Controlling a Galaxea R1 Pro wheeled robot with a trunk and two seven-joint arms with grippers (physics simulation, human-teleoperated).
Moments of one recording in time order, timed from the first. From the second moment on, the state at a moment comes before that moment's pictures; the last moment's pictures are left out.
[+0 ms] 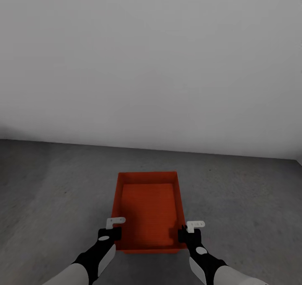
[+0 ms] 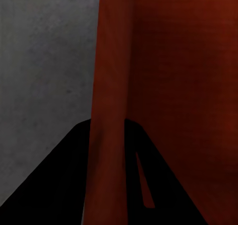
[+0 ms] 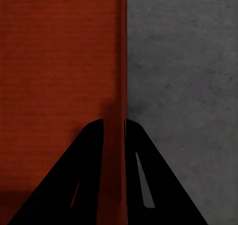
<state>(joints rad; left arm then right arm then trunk) -0.59 -0.09 -0.28 -0.35 0.29 0.03 0.31 -0.63 0.09 0.33 -0.12 -0.26 -0.33 -0.14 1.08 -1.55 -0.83</state>
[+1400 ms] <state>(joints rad) -0.59 -0.09 -0.28 -0.35 0.29 0.03 0.31 -0.63 0.10 0.33 -0.13 -0.25 -0.33 -0.14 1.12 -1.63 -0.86</state>
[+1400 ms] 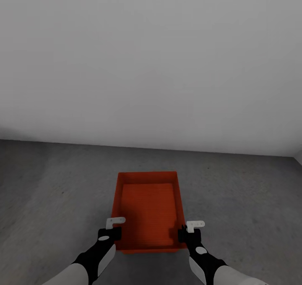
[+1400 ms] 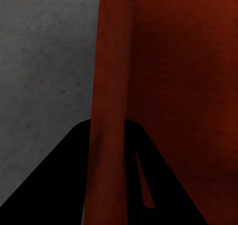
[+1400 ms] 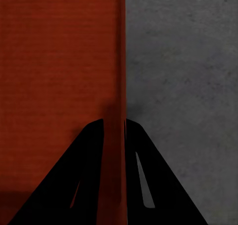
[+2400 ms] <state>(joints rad) -0.59 -0.09 -0.28 -0.35 0.29 0.03 0.31 -0.63 0.10 0.33 -0.13 -0.25 -0.33 -0.14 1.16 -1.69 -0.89</state>
